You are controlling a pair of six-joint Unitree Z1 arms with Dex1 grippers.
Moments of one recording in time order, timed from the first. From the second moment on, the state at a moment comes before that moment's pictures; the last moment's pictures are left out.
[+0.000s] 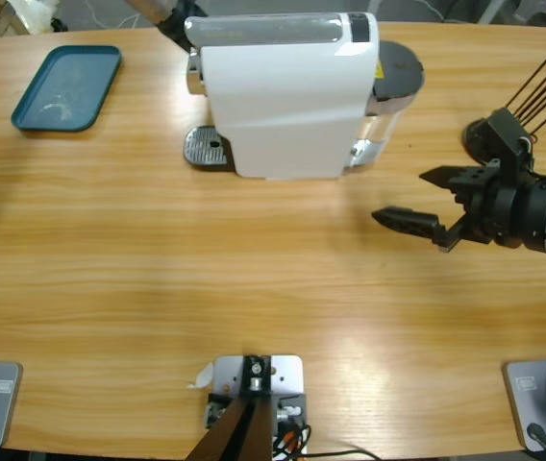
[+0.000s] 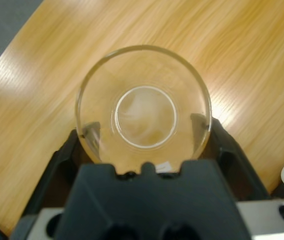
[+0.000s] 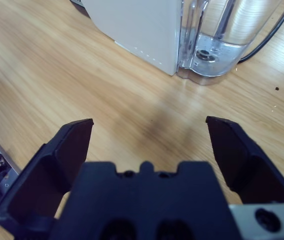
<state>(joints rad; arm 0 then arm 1) -0.43 2.46 -2.20 0.76 -0.17 0.33 0.71 1.28 -0.45 -0.11 0.08 0.14</state>
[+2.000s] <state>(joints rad) -0.02 2.02 -1.41 0.50 0.00 0.16 0.71 1.29 -0.45 -0.13 0.12 0.14</state>
